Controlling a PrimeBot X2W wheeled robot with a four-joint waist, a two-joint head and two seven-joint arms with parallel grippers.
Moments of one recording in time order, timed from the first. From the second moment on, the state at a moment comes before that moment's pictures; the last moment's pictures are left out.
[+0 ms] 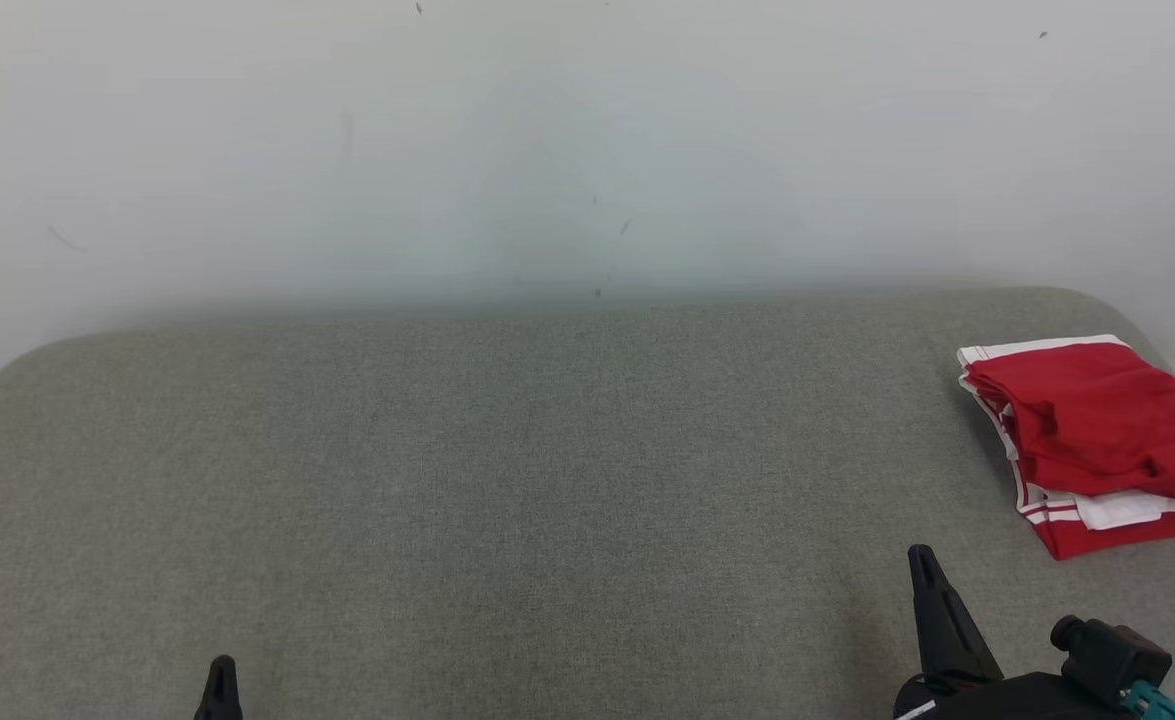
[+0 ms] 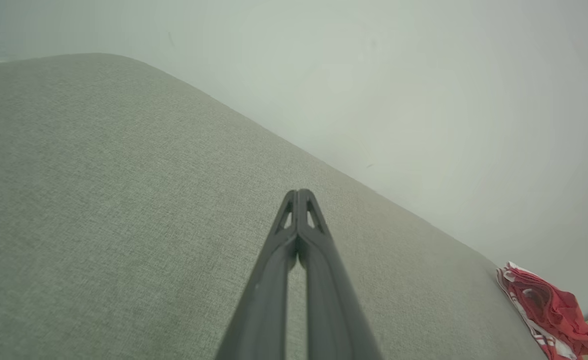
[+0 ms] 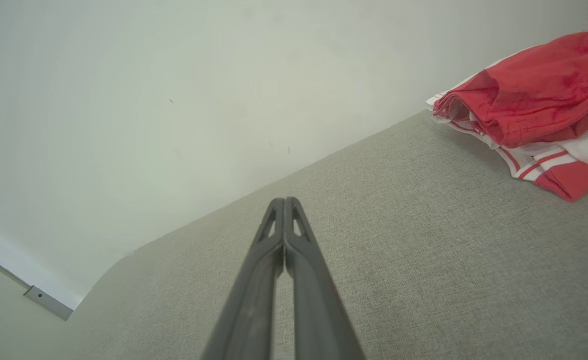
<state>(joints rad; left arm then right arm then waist) 0.15 0.06 0.06 0.09 -0.64 -0.13 -0.16 0.00 -0.07 0.08 0.20 0.59 0.13 -0.15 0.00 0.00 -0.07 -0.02</state>
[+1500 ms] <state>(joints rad) 0.07 0.07 0.16 0.12 -1.19 -0.13 -0.03 -0.17 -0.06 0.08 0.33 1.17 0.13 -0.02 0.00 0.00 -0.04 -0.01</state>
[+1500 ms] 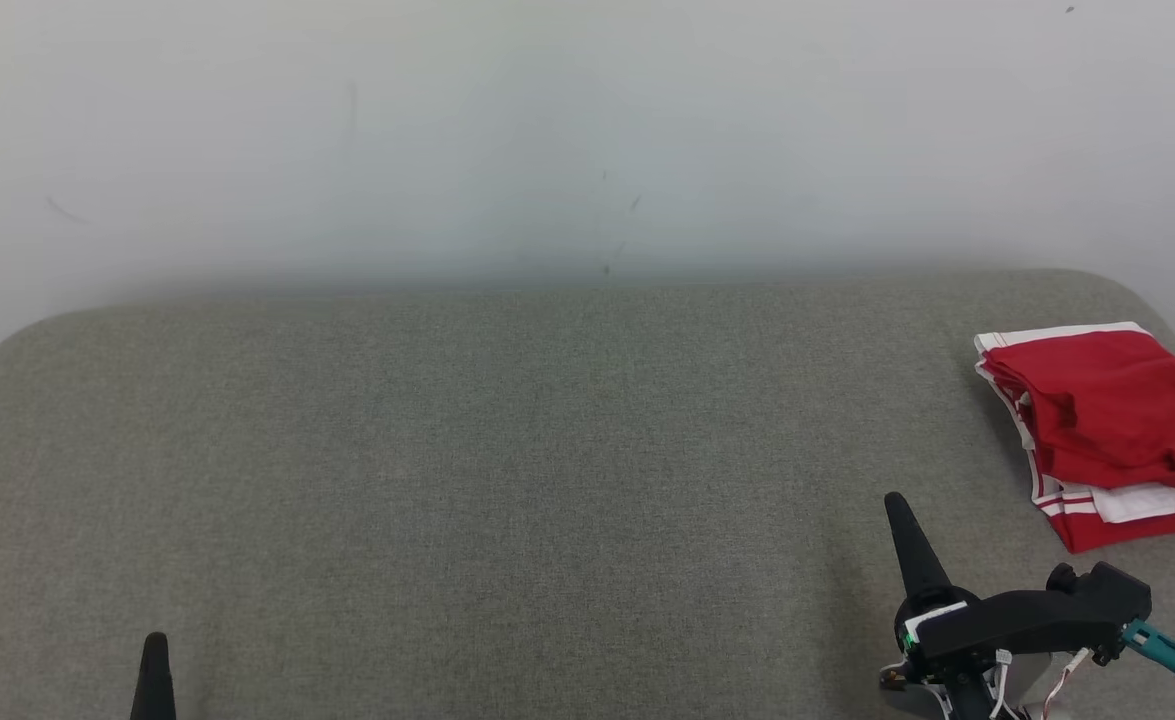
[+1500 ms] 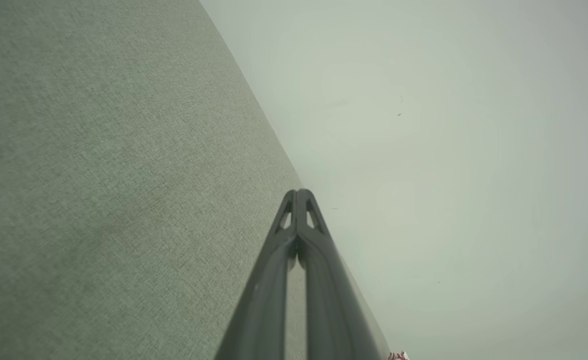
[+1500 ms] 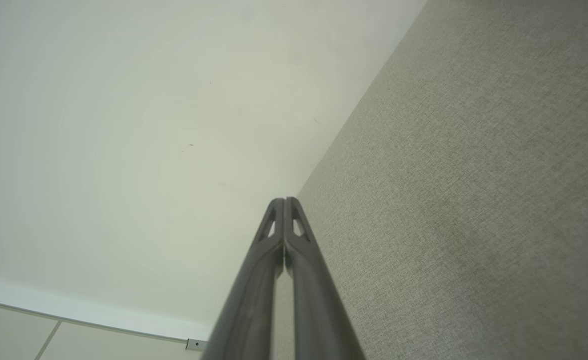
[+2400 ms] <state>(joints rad) 0.04 0.07 0.22 0.13 -1.44 -0.13 0.04 -0.24 -0.06 0.08 0.39 1.43 0.13 0.04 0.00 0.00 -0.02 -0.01</state>
